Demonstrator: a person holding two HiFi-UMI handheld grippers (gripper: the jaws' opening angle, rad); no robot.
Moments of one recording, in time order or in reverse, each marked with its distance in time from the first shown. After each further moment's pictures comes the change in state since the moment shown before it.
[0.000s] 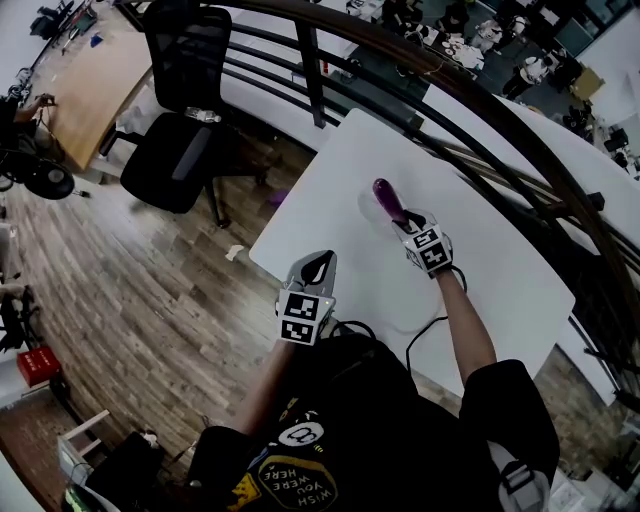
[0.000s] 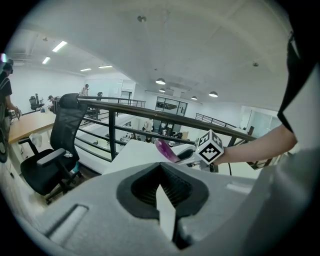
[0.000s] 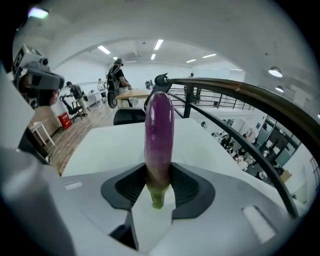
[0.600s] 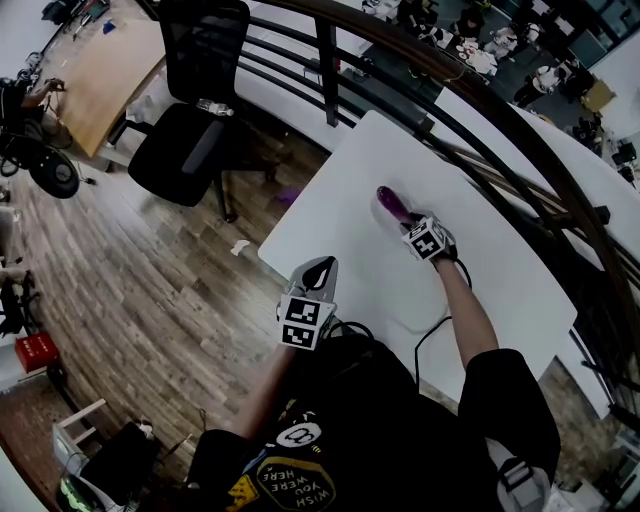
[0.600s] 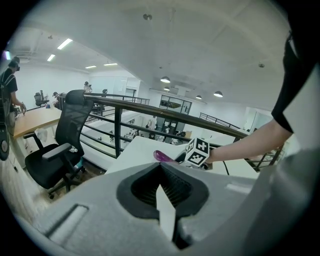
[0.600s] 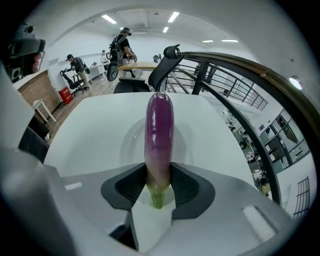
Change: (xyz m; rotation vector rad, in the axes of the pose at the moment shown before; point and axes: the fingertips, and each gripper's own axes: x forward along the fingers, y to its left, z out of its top) left arm -0.013 0.018 -0.015 -0.043 0.020 0.031; right arm 0.057 -0.011 -0.037 -0.160 0.275 -0.005
